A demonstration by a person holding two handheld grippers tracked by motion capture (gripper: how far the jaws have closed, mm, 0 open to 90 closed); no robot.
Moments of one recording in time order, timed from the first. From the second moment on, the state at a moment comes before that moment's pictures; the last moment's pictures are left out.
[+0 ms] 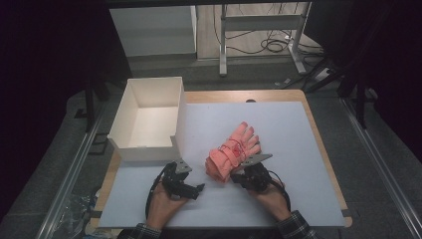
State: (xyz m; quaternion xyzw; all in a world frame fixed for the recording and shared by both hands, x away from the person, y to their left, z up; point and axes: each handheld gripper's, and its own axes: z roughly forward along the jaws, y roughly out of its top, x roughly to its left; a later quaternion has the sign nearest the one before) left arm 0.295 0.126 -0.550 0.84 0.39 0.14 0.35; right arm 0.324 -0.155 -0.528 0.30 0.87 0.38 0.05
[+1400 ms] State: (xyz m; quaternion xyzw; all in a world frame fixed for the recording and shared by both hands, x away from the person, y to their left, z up) left arm 0.298 0.109 -0.506 0.86 0.37 0.09 0.33; right arm 0.324 -0.285 -0.526 0.40 0.82 0.34 0.19
